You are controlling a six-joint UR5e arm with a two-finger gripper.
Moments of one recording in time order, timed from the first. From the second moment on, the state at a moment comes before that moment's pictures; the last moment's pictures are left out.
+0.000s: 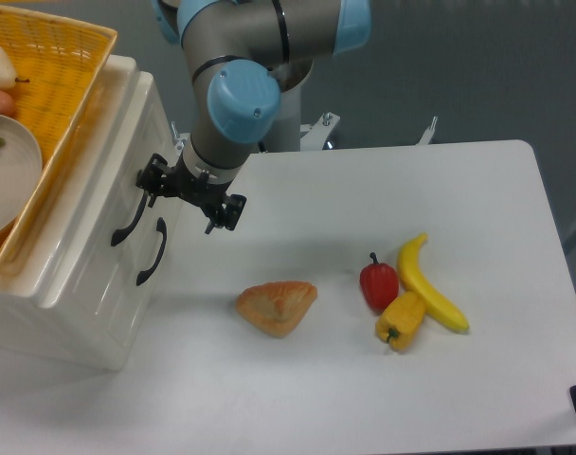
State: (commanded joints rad) arm 2.27 -1.73 -1.66 -1.47 1.17 0.54
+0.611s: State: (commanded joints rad) arm 2.24 -1.75 -1.66 -1.47 1.18 0.50
